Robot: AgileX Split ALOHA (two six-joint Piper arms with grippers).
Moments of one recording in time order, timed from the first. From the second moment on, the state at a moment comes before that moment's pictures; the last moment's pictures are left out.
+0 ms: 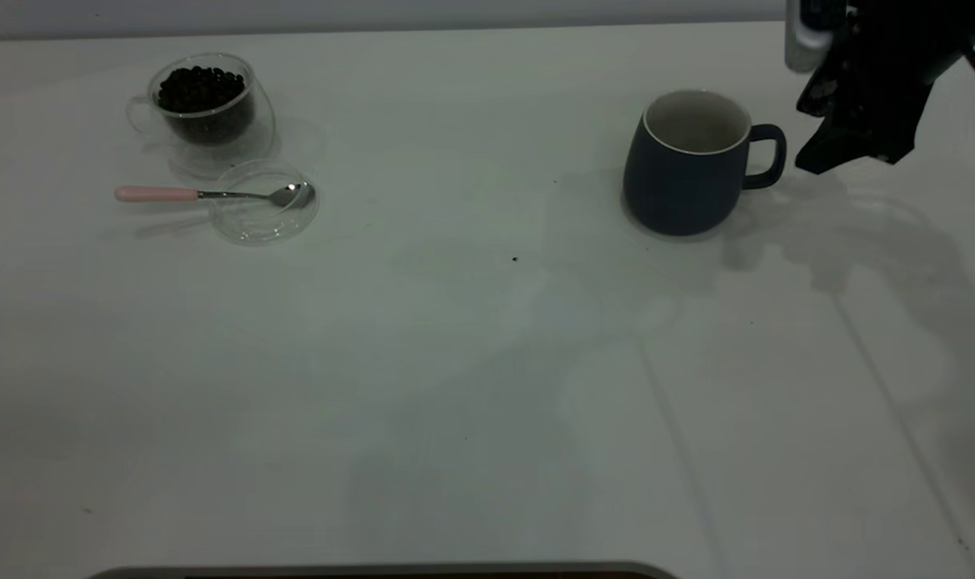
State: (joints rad) left arm -0.02 -0.02 -0.49 -0.04 1.14 0.03; right arm 0.05 2.26 -1.29 0.66 0.37 -1.90
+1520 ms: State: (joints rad) left arm -0.02 -0.02 -0.49 -0.04 1.14 0.02; right arm 0.33 2.40 -1.43 1.09 0.24 -2.09
